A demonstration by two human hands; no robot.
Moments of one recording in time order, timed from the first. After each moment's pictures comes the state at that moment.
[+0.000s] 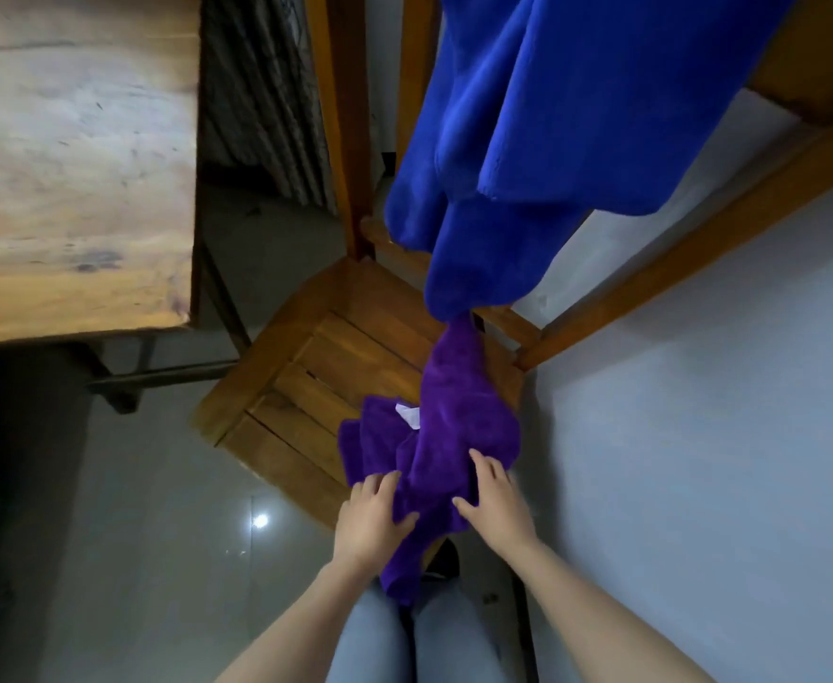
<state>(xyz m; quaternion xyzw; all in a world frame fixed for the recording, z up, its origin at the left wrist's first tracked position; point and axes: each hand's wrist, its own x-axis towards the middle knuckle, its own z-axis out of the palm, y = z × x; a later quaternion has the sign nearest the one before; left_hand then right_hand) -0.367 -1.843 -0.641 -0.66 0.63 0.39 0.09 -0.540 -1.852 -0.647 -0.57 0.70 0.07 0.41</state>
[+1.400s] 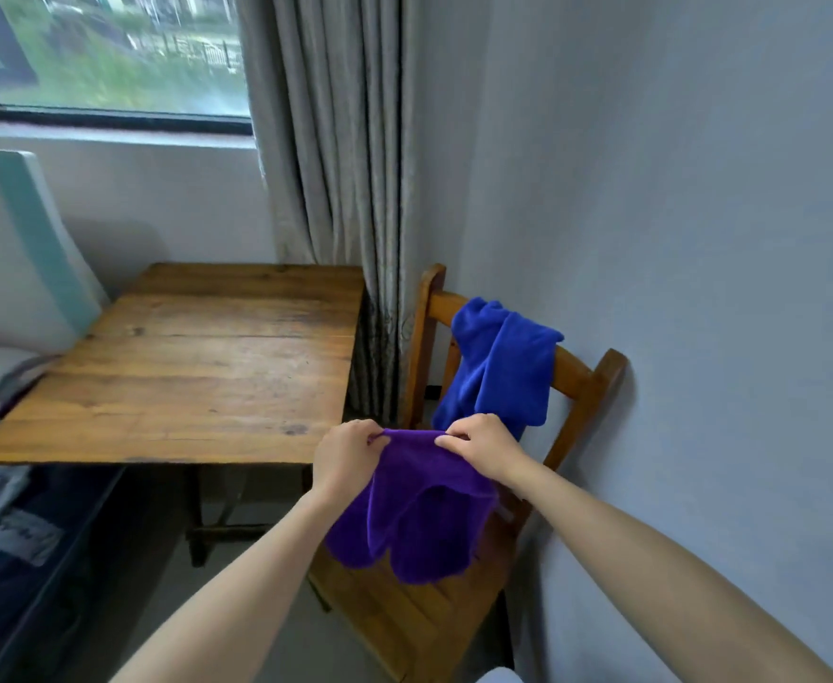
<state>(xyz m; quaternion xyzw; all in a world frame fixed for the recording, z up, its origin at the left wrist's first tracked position) -0.295 -1.885 -0.285 -0.70 0.65 0.17 -0.25 -0.486 -1.922 -0.269 -0.77 0.54 -0.11 0.32</state>
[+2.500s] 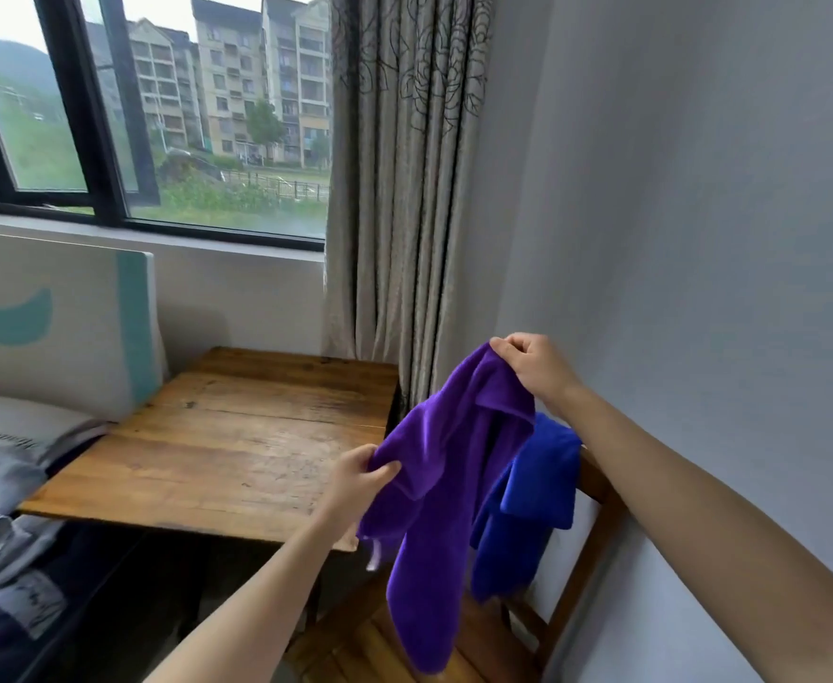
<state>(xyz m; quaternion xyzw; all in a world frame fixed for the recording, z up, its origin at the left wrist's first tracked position) -0.260 -1.876 -0.225 -0.60 0.54 0.34 -0.48 -0.462 -1.960 -0.089 -0.72 0.48 -0.40 0.30</state>
